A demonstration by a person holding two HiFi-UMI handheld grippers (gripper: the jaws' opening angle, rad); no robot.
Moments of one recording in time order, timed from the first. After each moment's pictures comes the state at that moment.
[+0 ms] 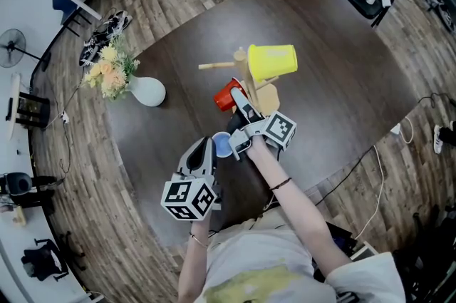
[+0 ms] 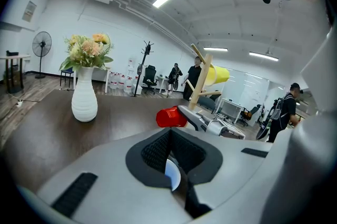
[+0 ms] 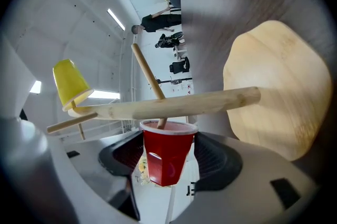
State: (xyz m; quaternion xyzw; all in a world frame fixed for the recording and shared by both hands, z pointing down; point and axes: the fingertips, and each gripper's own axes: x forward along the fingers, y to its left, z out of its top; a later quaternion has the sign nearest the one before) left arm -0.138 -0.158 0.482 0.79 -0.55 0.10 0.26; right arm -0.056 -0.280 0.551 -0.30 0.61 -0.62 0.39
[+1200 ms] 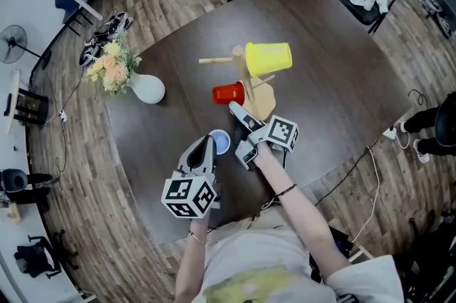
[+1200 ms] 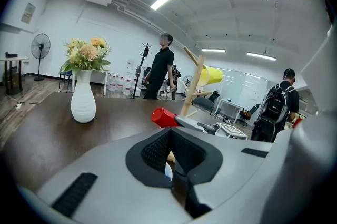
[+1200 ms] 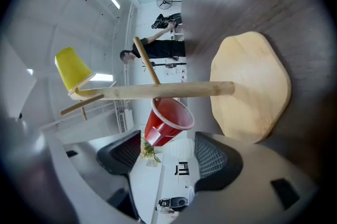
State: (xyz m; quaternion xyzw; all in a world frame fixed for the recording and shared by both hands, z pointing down) left arm -0.123 -0.148 0.474 0.80 -0.55 0.09 0.24; right arm -0.059 -0.240 0.559 -0.27 0.64 -0.65 0.30
